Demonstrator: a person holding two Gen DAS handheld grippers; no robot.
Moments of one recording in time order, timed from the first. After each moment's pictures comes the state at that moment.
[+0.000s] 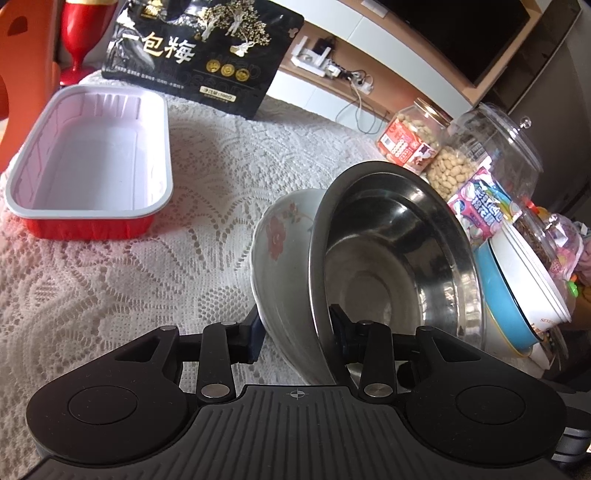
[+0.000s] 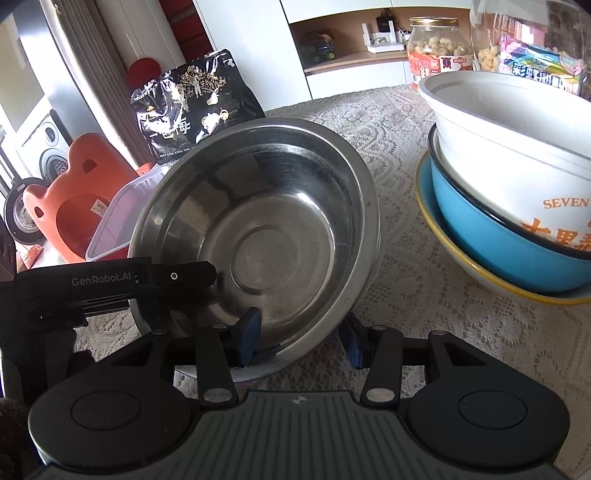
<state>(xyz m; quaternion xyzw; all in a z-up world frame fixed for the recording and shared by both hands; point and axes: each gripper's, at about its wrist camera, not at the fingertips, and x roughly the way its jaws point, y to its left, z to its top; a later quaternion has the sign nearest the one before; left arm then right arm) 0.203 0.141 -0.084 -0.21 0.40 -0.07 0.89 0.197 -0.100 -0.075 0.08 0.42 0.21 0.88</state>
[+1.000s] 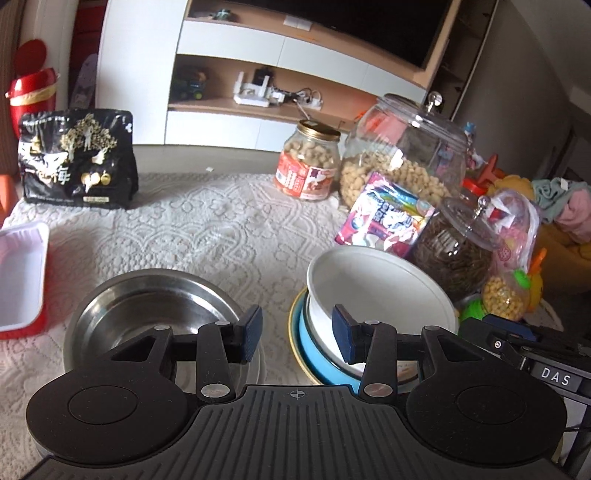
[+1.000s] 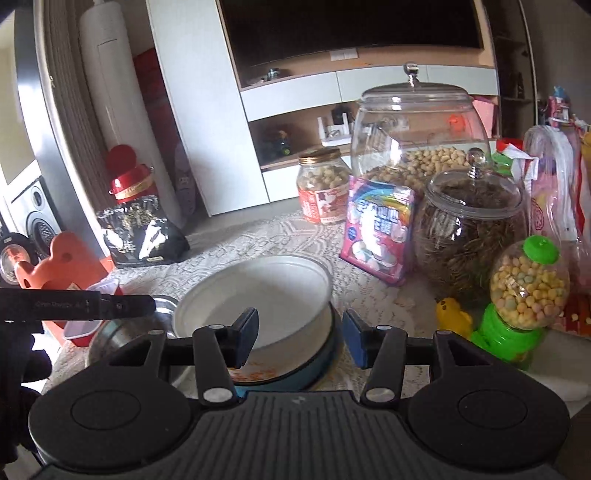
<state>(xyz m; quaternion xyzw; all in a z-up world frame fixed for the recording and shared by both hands) 0.212 -0.030 0.026 -0.10 0.36 -0.09 0.92 0.198 -0.299 0.017 0.08 0.31 0.15 0.94</state>
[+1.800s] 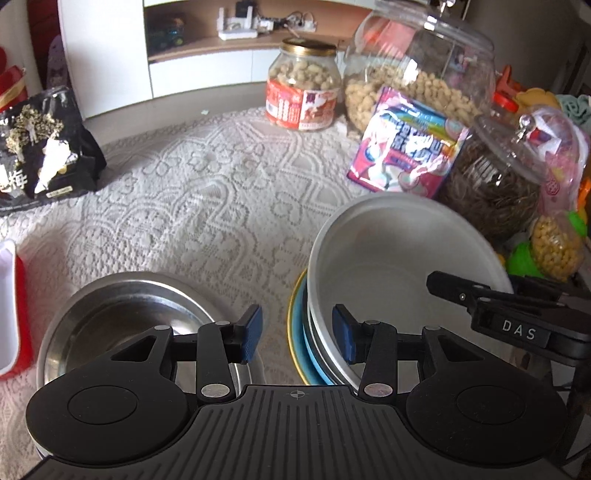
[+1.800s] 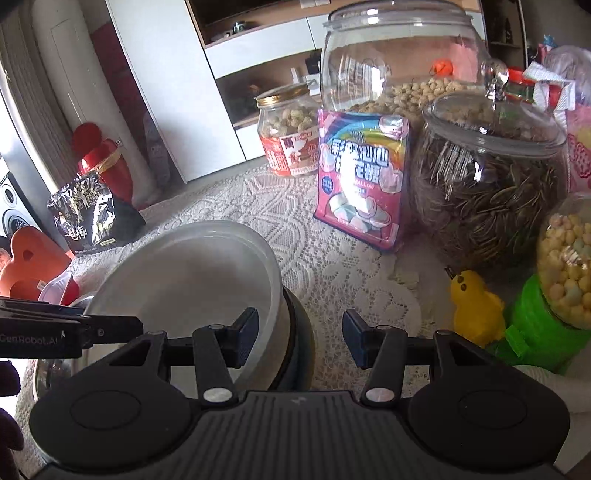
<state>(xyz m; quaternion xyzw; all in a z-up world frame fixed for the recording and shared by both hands) 0.297 -0.065 -0.011 -0.01 0.49 -0.09 0.87 0.291 -0.297 -0.042 0.11 0.39 0.14 0.90</state>
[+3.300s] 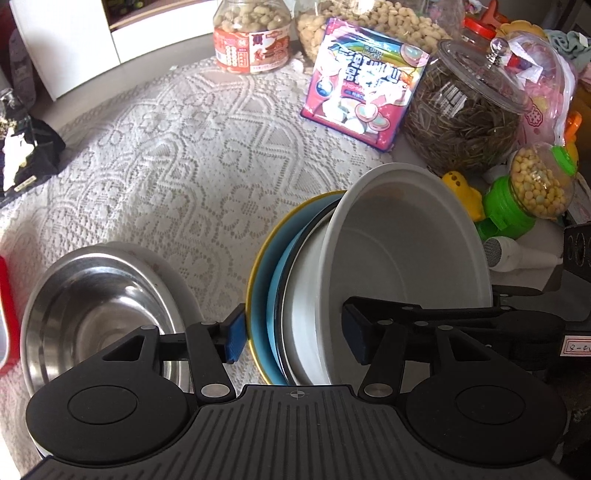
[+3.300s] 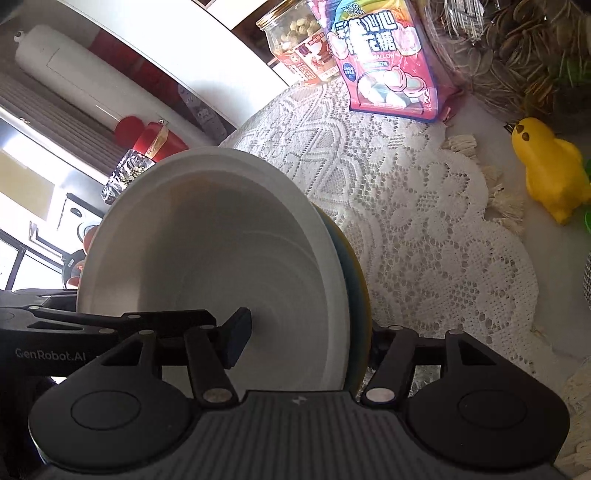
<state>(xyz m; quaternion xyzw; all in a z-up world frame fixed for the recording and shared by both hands) 0.292 -0.108 -0.010 0.04 0.56 -0.12 0.82 0.291 -0.315 -0.092 0.26 0.49 0.25 0.80</state>
